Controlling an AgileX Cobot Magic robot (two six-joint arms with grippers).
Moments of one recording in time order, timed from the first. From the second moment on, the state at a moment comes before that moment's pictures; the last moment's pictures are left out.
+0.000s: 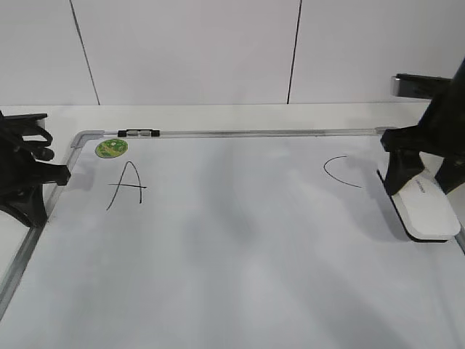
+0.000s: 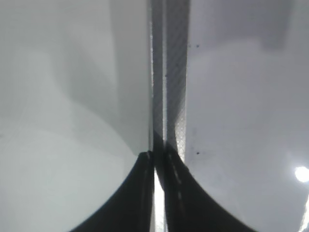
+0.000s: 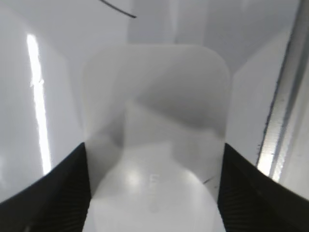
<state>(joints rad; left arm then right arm) -0.11 1.94 -1.22 -0.11 0.92 -0.05 0.07 1.82 -1.35 0.13 1.12 -0.04</state>
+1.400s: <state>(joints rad) -0.11 1.94 -1.22 -0.11 0.93 -0.05 -0.02 1.85 -1.35 0.05 1.02 -0.12</state>
